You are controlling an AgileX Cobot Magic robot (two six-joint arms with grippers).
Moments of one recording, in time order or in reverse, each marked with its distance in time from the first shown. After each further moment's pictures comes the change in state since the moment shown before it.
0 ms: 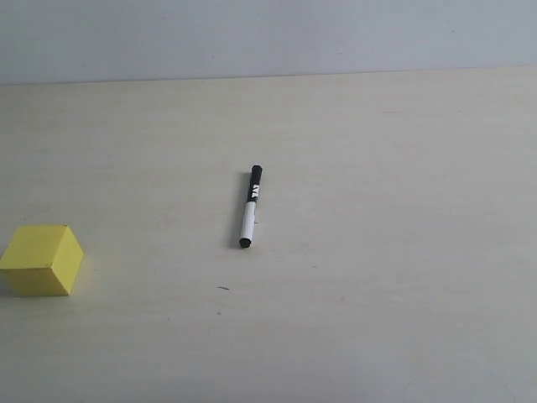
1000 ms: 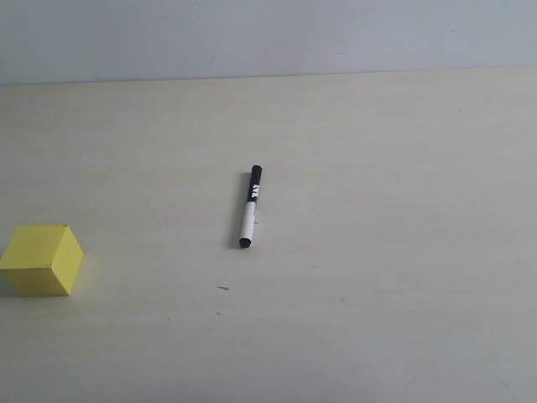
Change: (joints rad) left arm 0.000 0.597 -0.538 -0.017 0.208 0.190; right arm 0.000 0.000 0.000 0.000 0.002 0.000
